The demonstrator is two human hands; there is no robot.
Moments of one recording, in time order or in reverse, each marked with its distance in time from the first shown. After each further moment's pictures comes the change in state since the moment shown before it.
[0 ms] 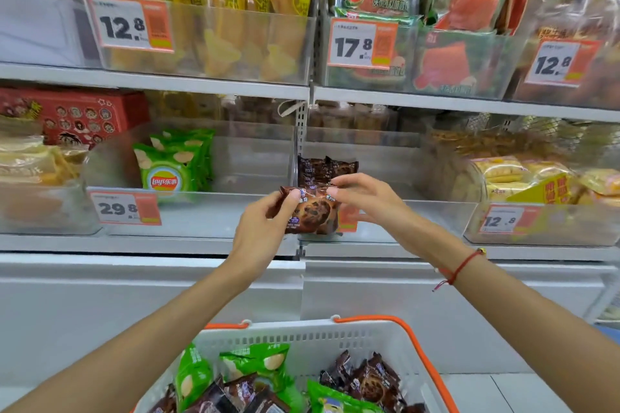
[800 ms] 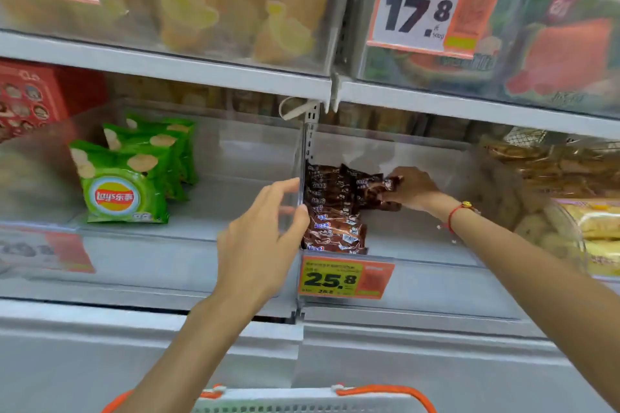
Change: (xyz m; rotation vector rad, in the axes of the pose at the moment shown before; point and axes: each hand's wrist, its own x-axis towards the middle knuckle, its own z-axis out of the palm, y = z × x) left_hand 0.089 -0.022 0.019 0.551 0.082 -0.041; right_hand 0.229 0.096 -0.089 -0.862 0.070 0.138
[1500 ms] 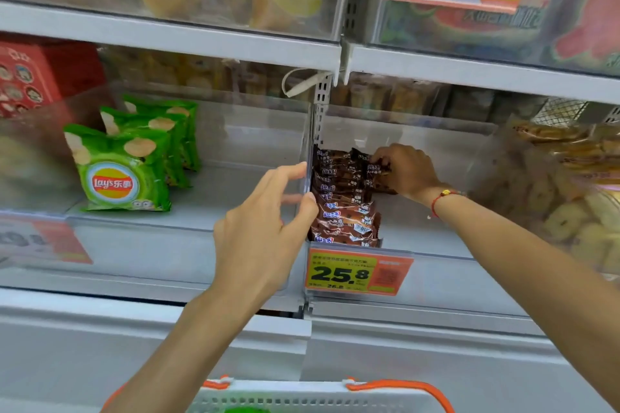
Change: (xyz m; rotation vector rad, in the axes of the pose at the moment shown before) left_hand 0.000 -0.001 0.003 0.019 0.024 -0.011; right_hand 0.027 -0.005 0.035 -0.191 0.237 -0.350
